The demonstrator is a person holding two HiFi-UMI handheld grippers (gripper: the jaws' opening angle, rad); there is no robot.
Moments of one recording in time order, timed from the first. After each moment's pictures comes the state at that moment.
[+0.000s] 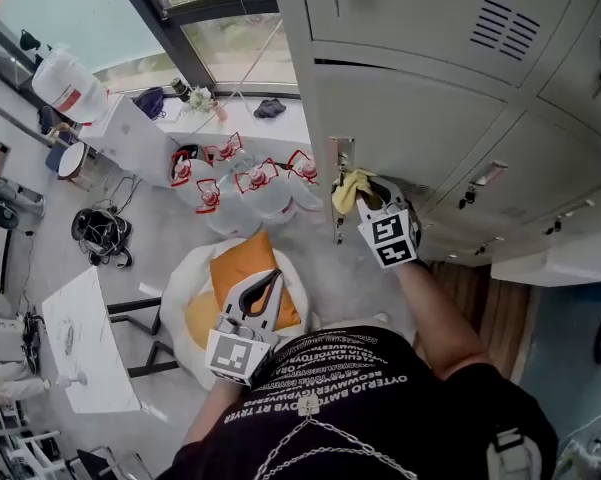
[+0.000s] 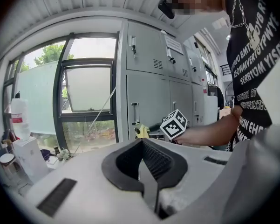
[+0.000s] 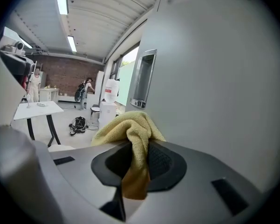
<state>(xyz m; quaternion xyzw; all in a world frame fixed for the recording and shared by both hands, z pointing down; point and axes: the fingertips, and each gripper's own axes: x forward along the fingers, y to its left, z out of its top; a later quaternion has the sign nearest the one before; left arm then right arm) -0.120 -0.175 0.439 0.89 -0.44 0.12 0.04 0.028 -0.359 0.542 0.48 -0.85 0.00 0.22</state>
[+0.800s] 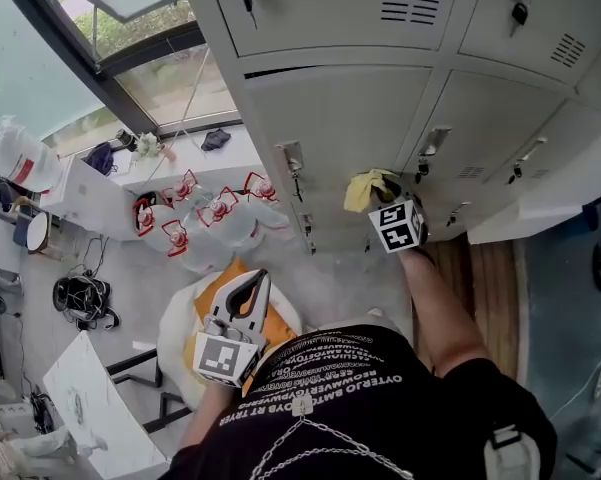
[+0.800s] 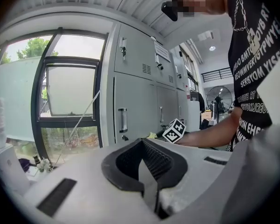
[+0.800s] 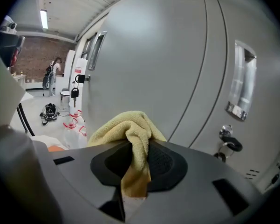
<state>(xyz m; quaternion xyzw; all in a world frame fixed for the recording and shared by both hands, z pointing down) -0.101 -0.189 0.431 0.94 -0.34 0.09 0.02 0.173 -0.336 0.580 0.62 -0.72 0.05 0.29</state>
